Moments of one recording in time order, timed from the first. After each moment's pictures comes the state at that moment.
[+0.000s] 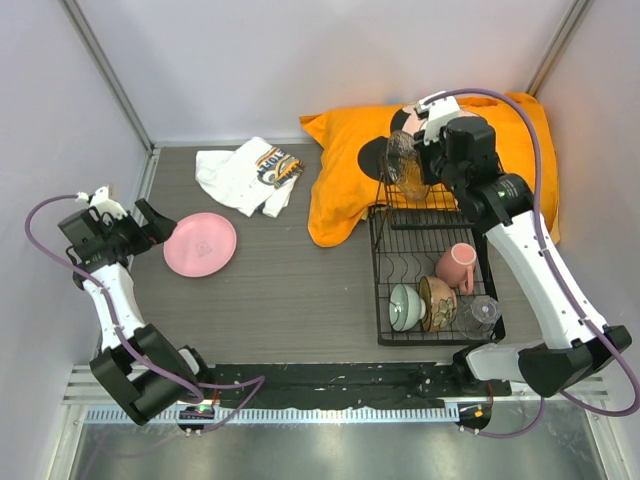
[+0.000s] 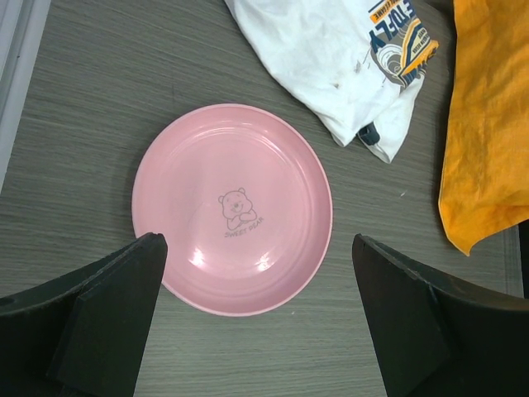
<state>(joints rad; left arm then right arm) 0.64 1.15 0.86 -0.33 0.68 -0.08 0.40 1.30 1.56 -0.65 0.17 -0.14</state>
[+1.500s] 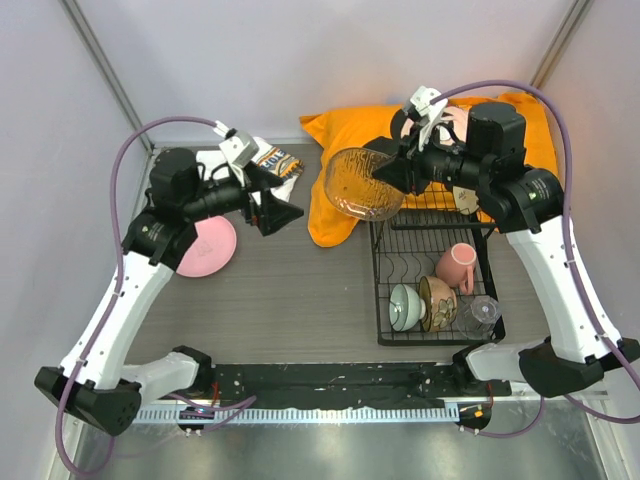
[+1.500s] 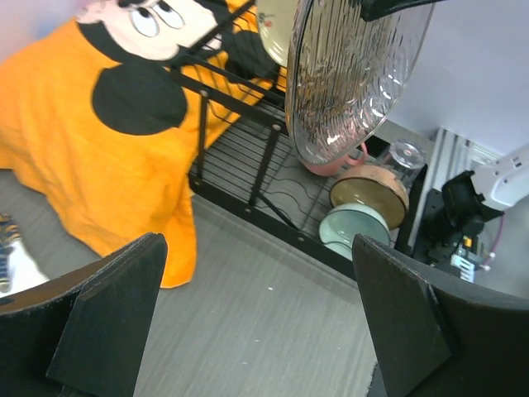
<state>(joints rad) -0.34 1.10 1.31 -0.37 0.75 -0.05 0.42 1.30 1.79 -0.80 -0.51 -0.15</state>
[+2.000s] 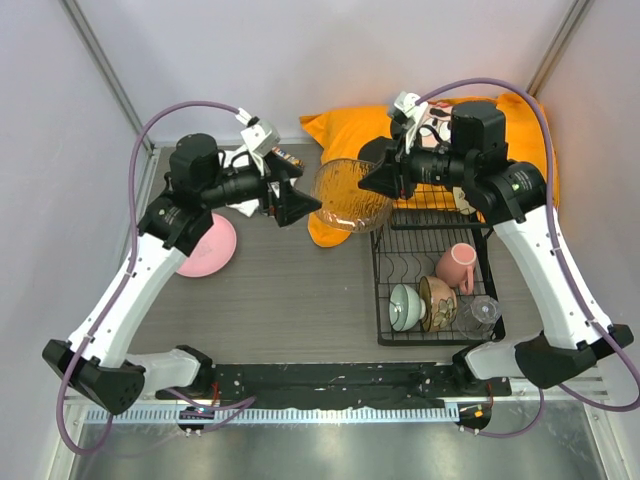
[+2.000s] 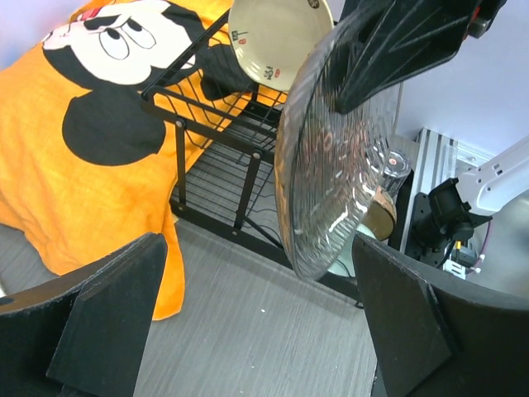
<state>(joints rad) -0.47 1.22 1.43 -0.36 0.71 -0.05 0.45 1.35 1.79 -0.80 -0.66 -0.12</state>
